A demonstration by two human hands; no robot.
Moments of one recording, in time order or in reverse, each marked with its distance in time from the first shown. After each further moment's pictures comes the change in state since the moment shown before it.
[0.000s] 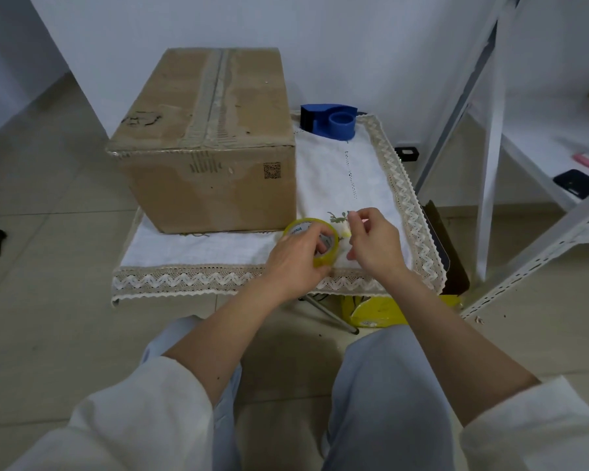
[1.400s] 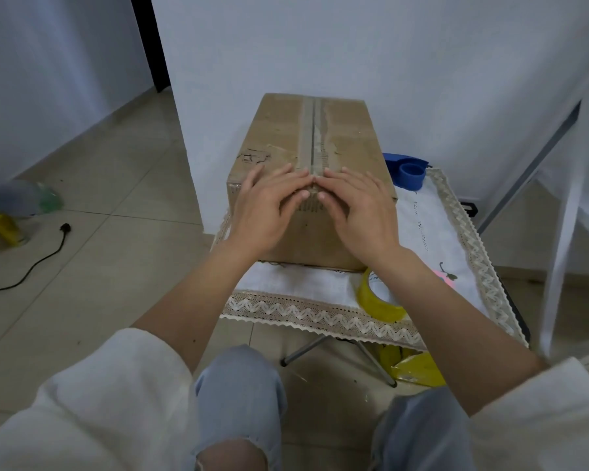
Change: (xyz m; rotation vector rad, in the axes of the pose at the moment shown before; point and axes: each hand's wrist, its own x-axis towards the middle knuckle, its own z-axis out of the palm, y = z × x) left_hand -0.002 -0.104 -0.170 0.119 0.665 0.208; right_hand 0.020 -0.157 0.091 -0.326 0.157 -0.897
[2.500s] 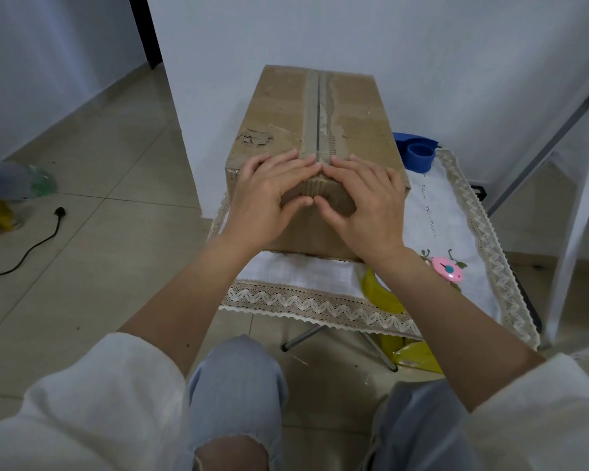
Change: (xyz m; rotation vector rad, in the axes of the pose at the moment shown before) left_hand -0.008 -0.014 0.007 0.092 -0.012 0.127; right_hand -0.013 0.016 0.024 -0.106 0.215 -0.137
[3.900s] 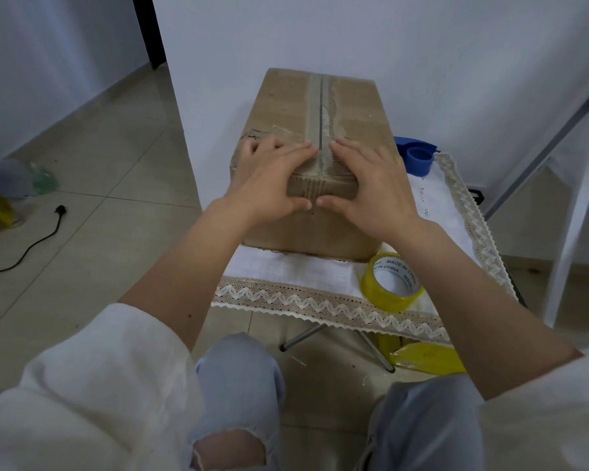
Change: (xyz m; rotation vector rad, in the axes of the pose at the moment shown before) left_hand 0.035 0.007 -0.028 0.224 -0.363 -0.103; right_hand 0.037 0.002 -0.029 0.025 -0.445 0.103
